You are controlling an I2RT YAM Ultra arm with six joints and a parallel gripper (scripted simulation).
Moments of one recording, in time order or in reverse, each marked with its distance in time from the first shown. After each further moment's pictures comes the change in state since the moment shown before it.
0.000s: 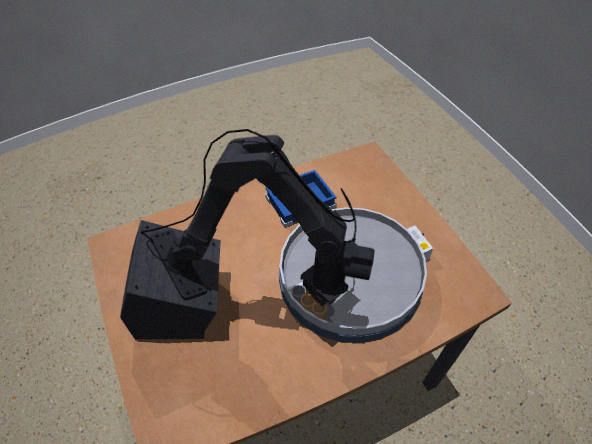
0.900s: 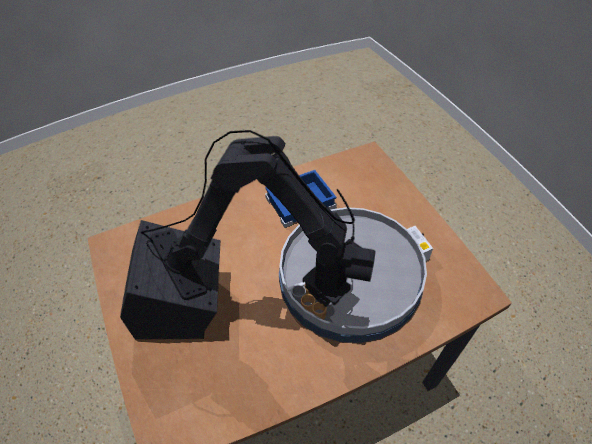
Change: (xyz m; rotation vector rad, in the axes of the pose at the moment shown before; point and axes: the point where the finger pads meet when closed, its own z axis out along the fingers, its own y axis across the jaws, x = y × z) arm -0.006 -0.007 0.002 0.016 -0.035 -0.070
